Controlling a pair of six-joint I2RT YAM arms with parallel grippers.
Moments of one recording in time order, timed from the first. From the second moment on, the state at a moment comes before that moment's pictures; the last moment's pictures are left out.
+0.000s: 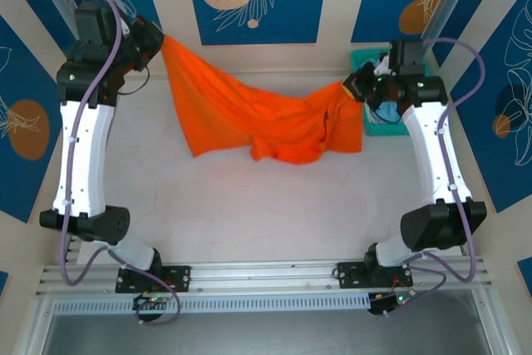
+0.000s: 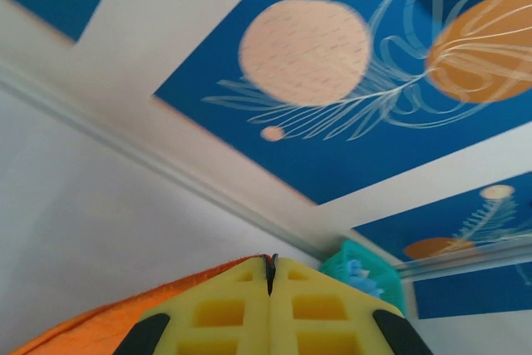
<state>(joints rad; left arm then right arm) -0.16 1.61 2.26 -0.95 0.08 -0.81 0.03 1.50 1.77 -0.96 -0.44 0.84</state>
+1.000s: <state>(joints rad) -0.16 1.42 1.69 -0.95 -0.02 -0.84 0.14 1.84 1.79 -1.12 -0.43 0.68</state>
